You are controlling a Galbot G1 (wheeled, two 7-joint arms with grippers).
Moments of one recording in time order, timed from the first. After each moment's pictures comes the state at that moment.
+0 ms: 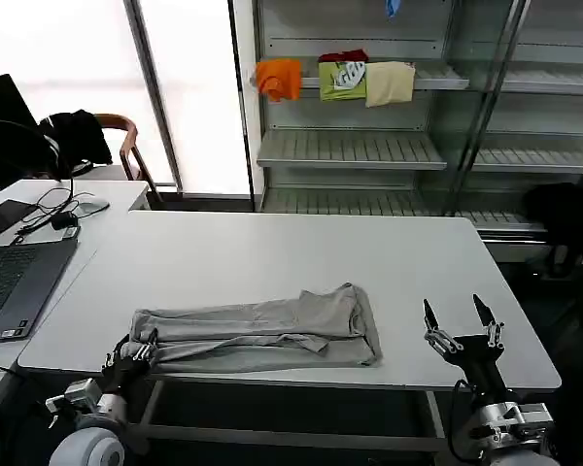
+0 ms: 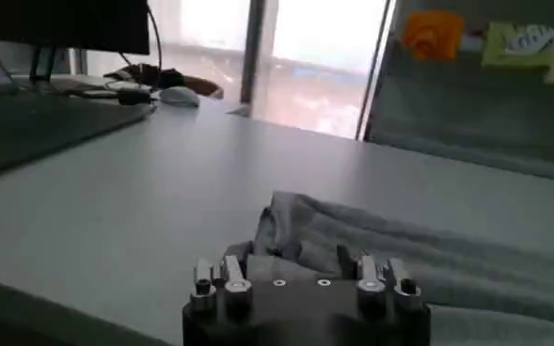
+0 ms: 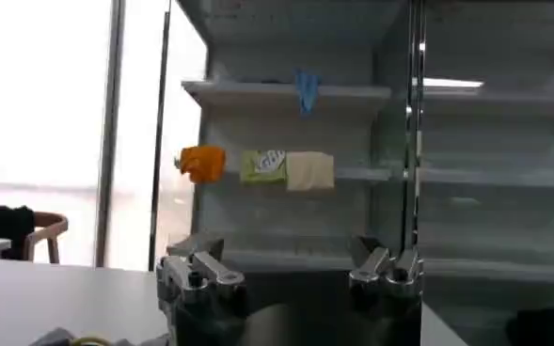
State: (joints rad) left arm 1.39 -1.18 -0.61 -1.86 -0.61 0.25 -0.21; right arm -1.58 1.01 0.57 2.20 0.41 0.04 0.23
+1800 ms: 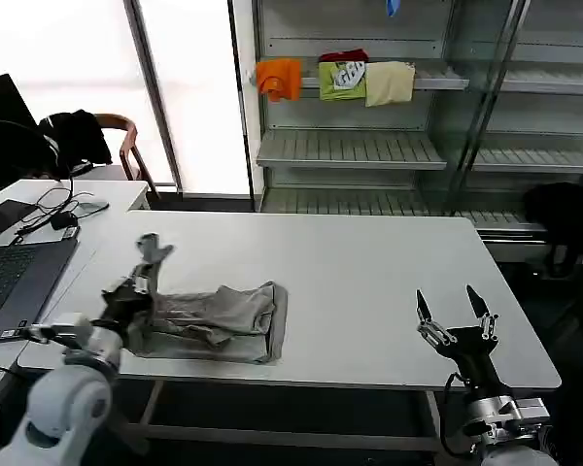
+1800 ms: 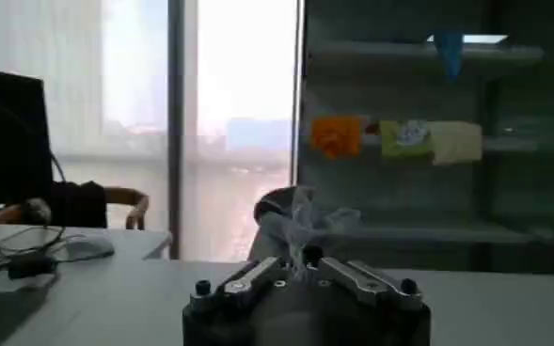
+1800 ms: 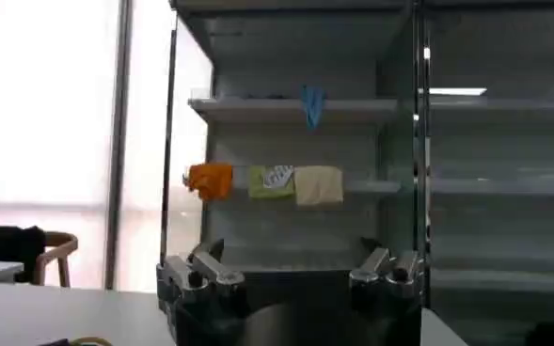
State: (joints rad) left arm 1.18 -1.02 -0.49 -2.03 -0.61 0.33 -0.19; right arm -1.54 1.05 0.55 2.25 0.40 0.00 0.23
